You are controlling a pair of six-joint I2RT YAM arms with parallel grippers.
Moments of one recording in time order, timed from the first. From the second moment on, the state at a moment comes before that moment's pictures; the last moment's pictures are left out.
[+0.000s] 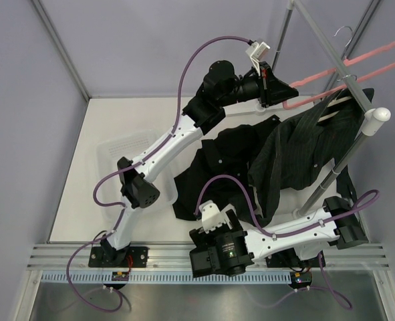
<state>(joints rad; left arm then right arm) -0.85 2.19 2.50 -0.02 0.56 -0.60 1.77 1.50 1.21 -1.19 0.83 1.21</state>
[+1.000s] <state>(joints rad) -0.78 1.89 2.06 -0.21 0.41 -0.42 1.78 1.47 1.18 -1.18 0.83 1.24</state>
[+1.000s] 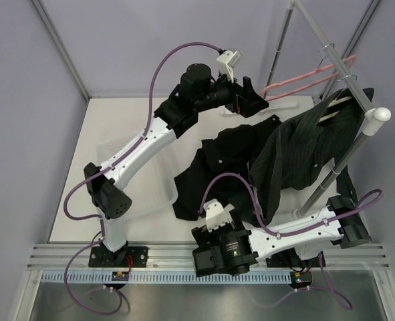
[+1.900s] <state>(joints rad) -0.61 1.65 1.31 -0.45 0.06 -0.38 2.06 1.17 1.50 -1.33 1.30 1.51</state>
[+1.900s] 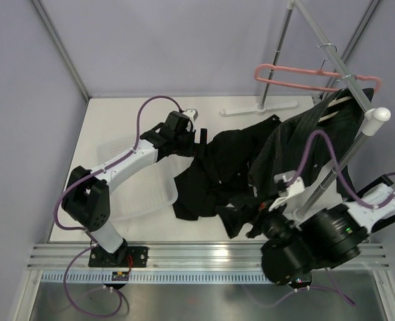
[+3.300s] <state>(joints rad) -0.66 1.34 1.07 -0.30 0.05 -0.39 1.11 1.29 1.58 -0.66 1.05 0.08</state>
